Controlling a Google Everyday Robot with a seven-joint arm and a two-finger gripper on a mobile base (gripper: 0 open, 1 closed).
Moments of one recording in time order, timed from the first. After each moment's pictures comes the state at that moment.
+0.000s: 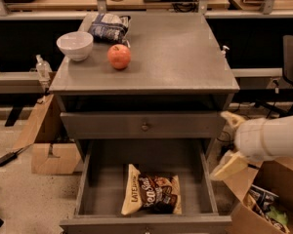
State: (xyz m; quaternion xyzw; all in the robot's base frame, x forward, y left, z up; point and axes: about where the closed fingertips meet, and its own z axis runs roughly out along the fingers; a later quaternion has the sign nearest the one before) arm 0.483 -0.213 0.749 -0.57 0.74 0.07 0.36
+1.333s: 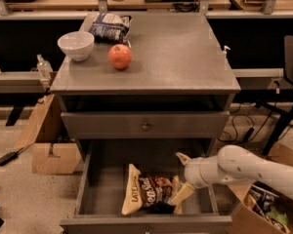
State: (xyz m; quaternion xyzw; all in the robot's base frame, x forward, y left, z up) arm 0.515 -0.112 0.498 -0.58 0.72 0.18 0.32
